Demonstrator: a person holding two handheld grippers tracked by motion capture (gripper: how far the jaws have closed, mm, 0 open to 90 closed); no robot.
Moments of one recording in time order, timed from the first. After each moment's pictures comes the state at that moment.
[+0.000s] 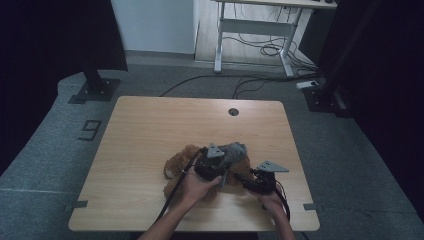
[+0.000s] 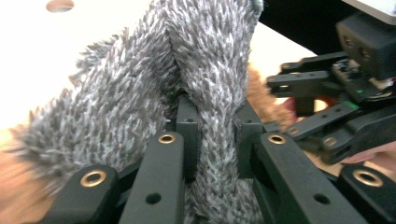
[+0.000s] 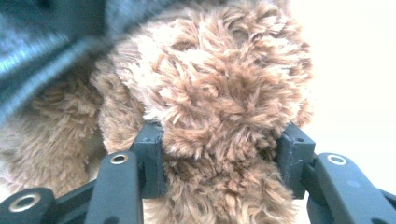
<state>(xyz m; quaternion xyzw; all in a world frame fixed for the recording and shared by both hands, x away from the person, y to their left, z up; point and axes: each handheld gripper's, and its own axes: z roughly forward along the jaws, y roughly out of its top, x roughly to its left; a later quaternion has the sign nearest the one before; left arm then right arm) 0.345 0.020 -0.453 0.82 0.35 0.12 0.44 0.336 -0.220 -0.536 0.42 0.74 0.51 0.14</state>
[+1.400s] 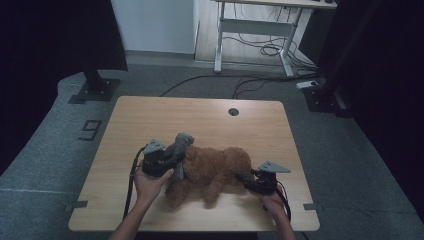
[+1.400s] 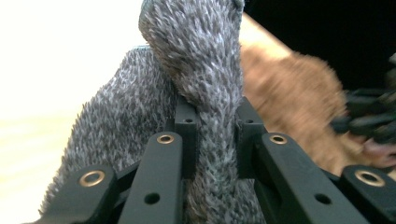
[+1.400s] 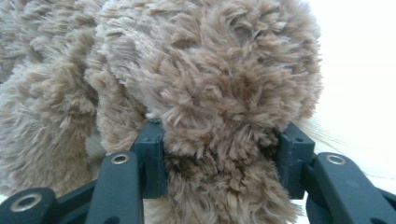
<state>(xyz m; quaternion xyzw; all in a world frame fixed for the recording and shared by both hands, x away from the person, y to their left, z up) 0.341 0.139 -0.434 0.74 0.43 0.11 0.51 0.335 -0.224 -0.538 0.42 0.74 0.51 0.13</state>
